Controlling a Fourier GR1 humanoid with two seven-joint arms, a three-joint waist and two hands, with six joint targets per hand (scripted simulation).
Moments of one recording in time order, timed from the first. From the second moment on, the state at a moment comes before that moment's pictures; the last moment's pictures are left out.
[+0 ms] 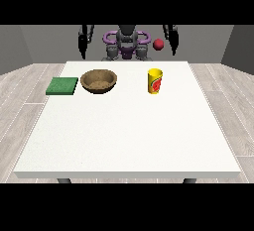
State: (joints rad) left arm -0.02 0.12 -0.02 -1.56 0.00 0.01 0.00; right arm 0.00 -0.08 -0.01 -1.58 0.01 0.01 -0.01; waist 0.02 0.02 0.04
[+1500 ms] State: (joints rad) left arm -0.33 0.13 0.12 -1.74 0.23 -0.02 0.14; right arm -0.40 -0.03 0.33 -1.80 0.05 -0.35 0.32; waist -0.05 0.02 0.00
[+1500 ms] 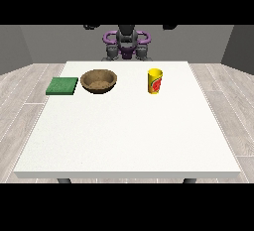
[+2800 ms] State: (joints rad) left arm -0.41 0.19 0.26 -0.95 0.09 -0.11 -0.59; right arm -0.38 -0.14 0.10 -1.97 -0.11 -0.12 0.30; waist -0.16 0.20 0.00
